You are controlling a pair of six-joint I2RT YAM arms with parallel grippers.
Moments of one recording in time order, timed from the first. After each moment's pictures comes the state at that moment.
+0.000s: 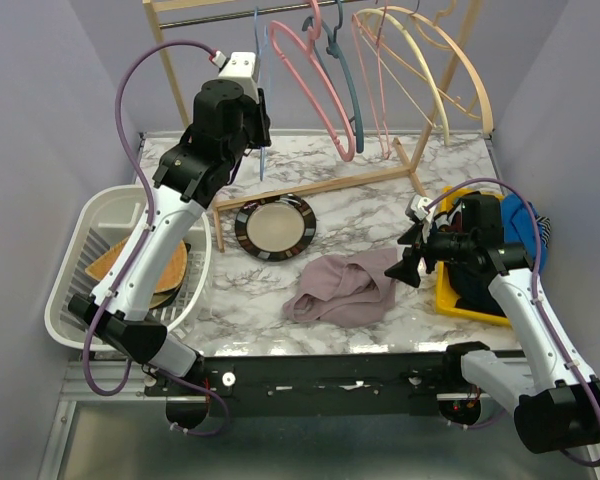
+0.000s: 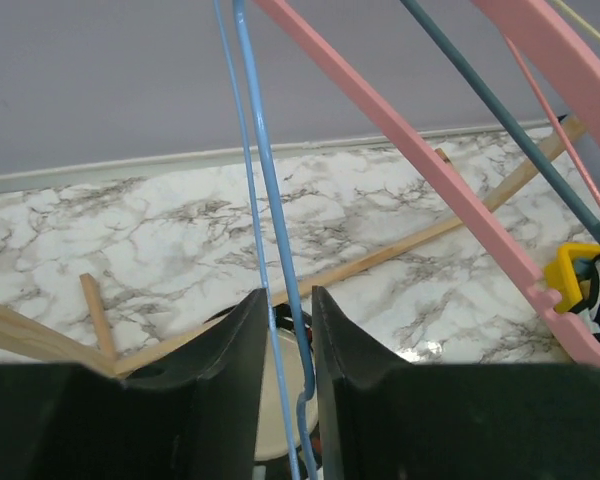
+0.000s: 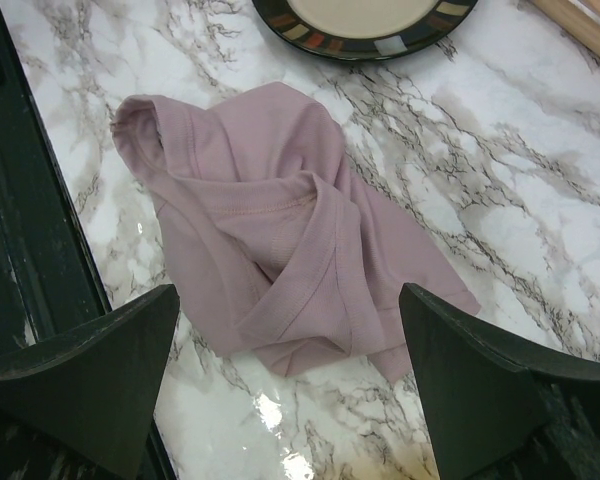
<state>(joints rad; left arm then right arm) -0.50 1.50 1.85 -0.60 -0.23 -0.22 0.12 0.98 0.88 -0.70 -0.87 -0.60</state>
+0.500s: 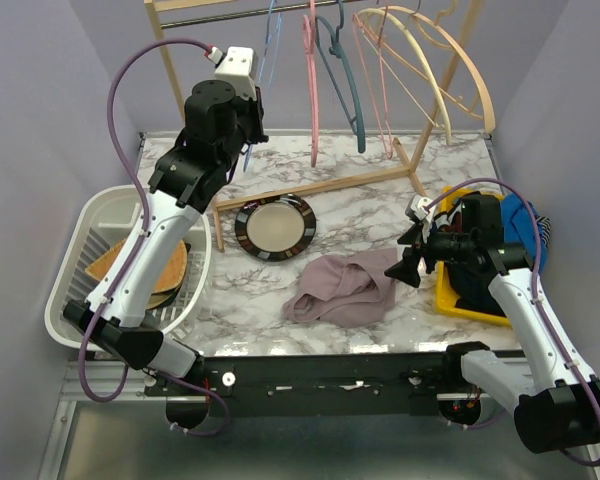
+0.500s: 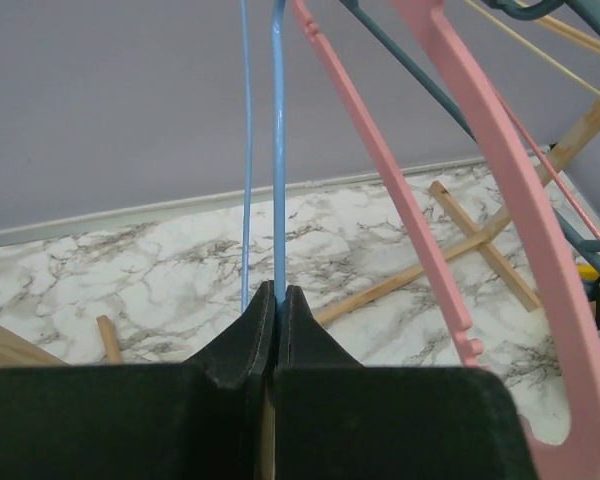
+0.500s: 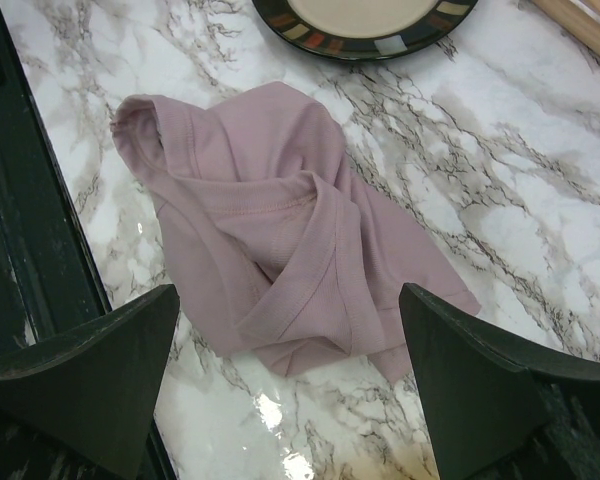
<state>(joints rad) -0.50 1.47 1.83 -0.50 -0.22 -0.14 0.12 0.98 0.88 -0.70 -0.87 -0.60</state>
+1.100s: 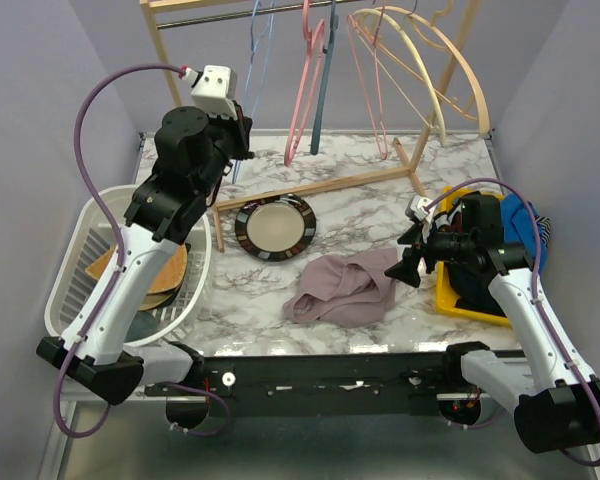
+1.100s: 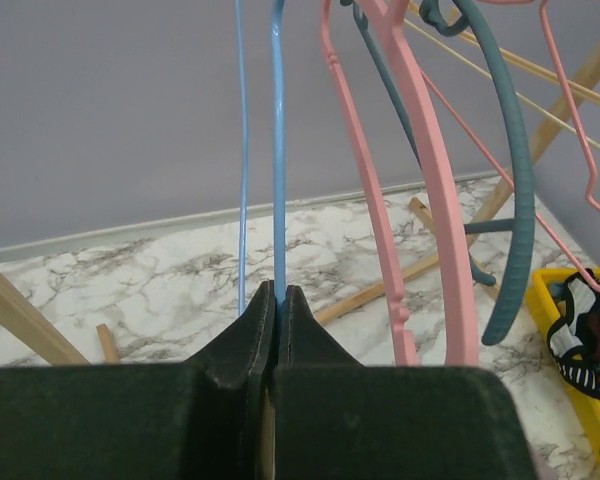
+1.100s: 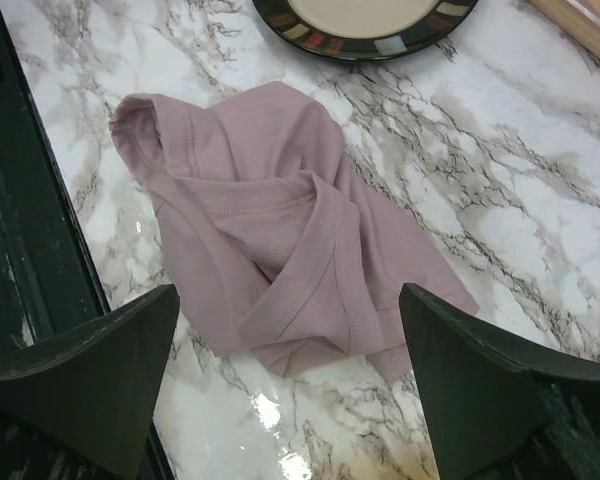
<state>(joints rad) -0.50 1.28 1.64 -0.40 -0.20 -0.13 0.12 0.98 0.88 -0.70 -0.87 -0.60</state>
